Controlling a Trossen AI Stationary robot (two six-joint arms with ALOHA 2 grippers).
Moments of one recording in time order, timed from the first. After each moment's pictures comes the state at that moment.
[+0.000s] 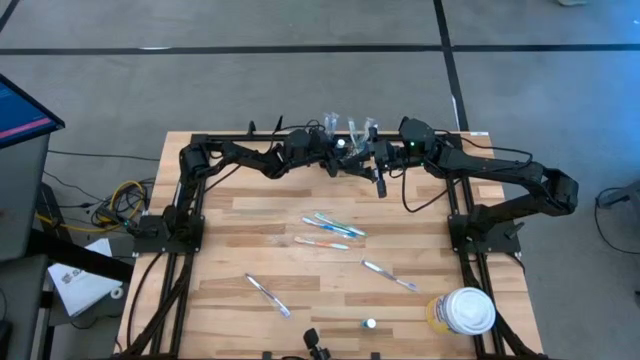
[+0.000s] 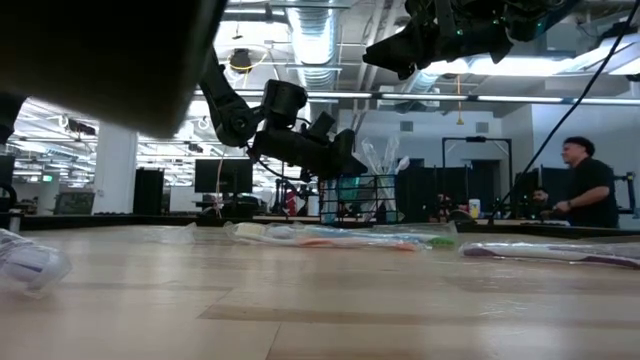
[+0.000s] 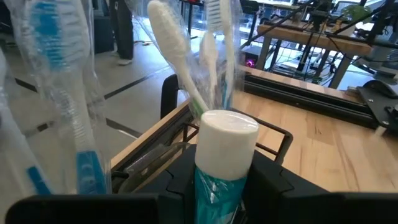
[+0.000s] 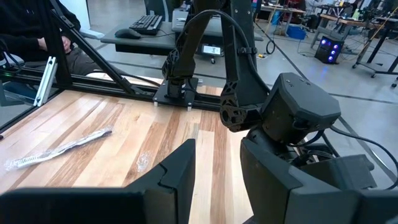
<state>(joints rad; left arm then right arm) 0.50 2.12 1.13 0.82 0.05 -0.10 -0.43 1.27 0.86 0.19 -0.50 -0.24</state>
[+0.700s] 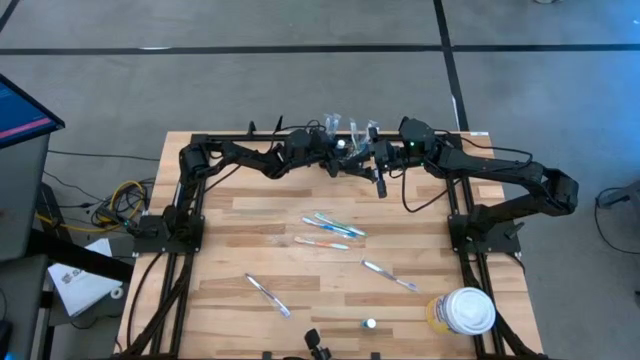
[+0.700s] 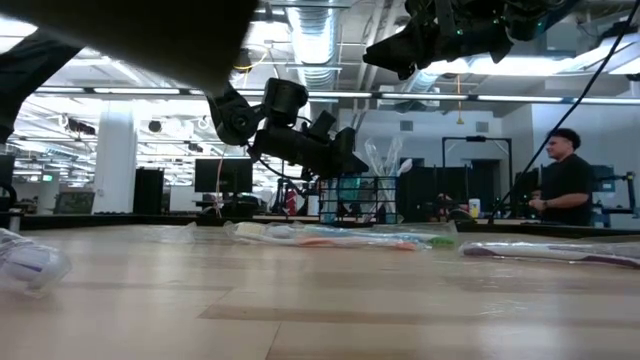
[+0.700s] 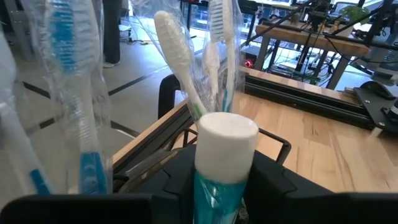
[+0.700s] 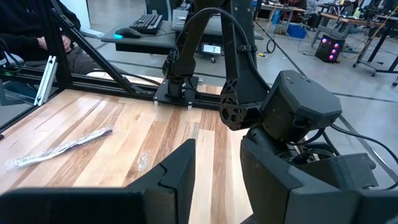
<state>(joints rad) 0.50 2.12 1.13 0.82 0.05 -0.10 -0.43 1.27 0.86 0.19 -0.50 -0.24</state>
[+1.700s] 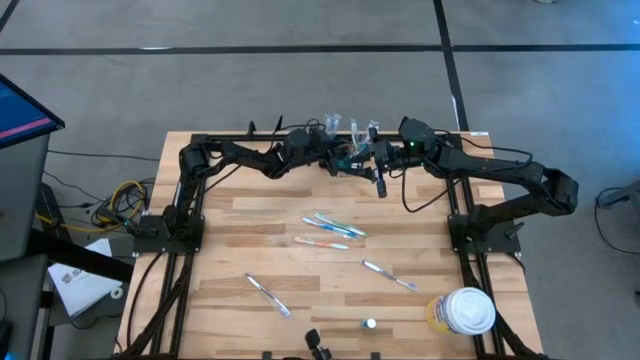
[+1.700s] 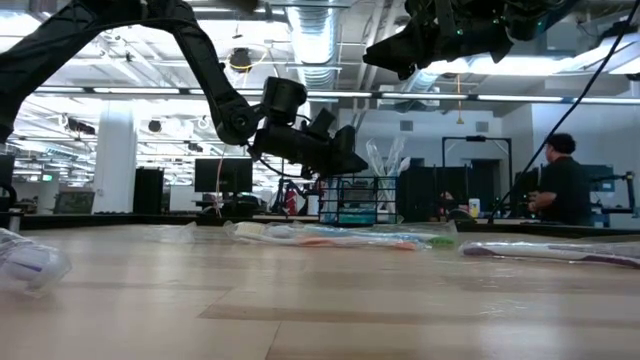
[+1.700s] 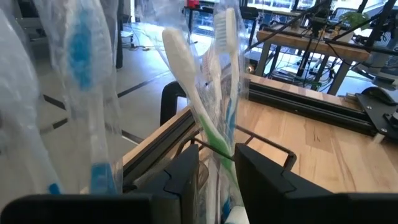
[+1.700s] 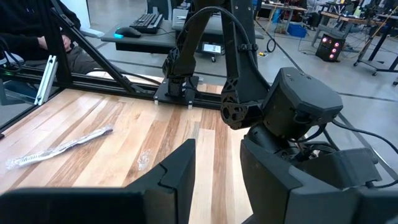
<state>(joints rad) 0.50 2.12 1.13 0.84 0.05 -0.10 -0.43 1.27 0.86 0.18 -0.50 -0.24</state>
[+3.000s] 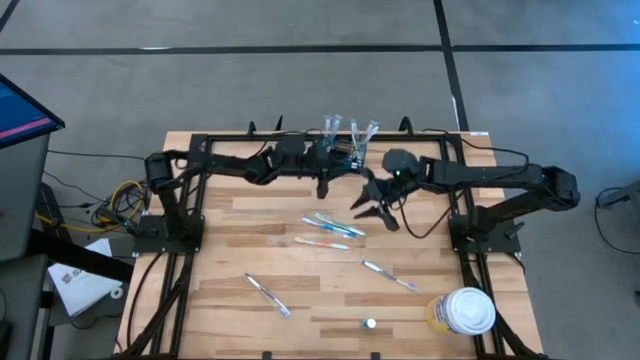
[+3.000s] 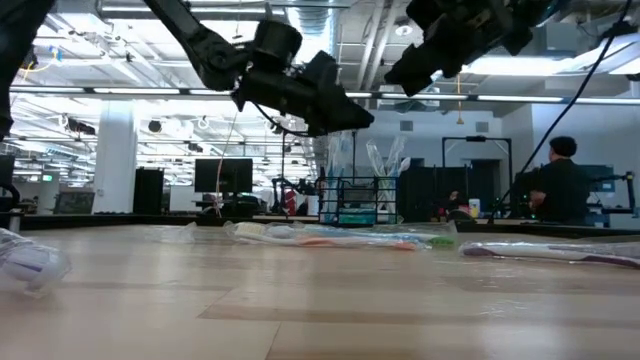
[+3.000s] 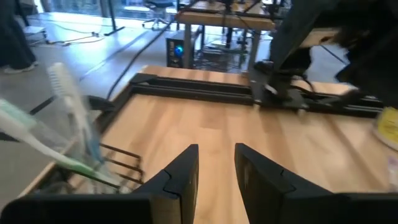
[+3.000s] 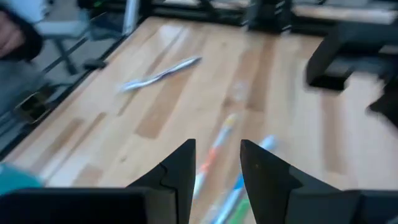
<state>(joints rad) 0.36 1.81 1.04 0.54 0.23 0.02 -0.21 1.27 0.86 -0.18 -0.50 -0.27</state>
